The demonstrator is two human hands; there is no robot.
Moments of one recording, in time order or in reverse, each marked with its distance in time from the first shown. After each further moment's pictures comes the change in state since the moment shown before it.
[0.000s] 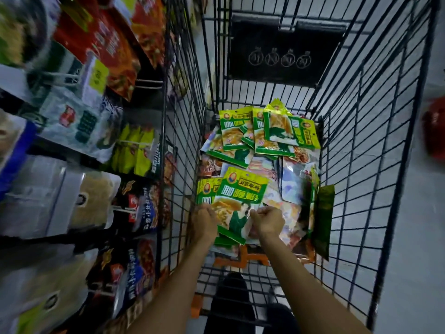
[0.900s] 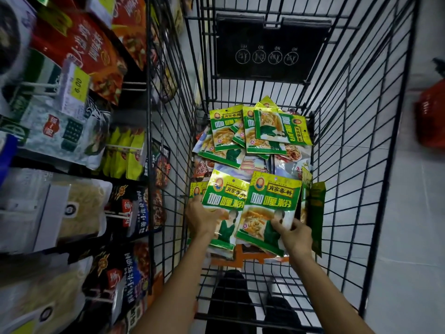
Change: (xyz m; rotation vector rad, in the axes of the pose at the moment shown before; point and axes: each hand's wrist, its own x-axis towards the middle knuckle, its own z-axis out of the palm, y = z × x) left_hand 0.007 0.024 0.003 -0.131 0.038 -0.092; right_hand 0.000 0.043 -0.067 0.211 -0.018 0.050
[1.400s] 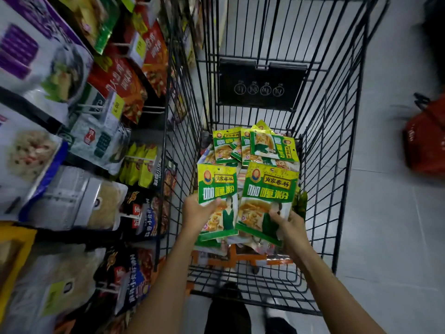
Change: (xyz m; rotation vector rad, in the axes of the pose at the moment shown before) left_hand -0.043 0.031 -0.058 -0.254 -0.103 0.193; right_hand -0.045 -0.049 -0.049 0.235 -0.298 -0.157
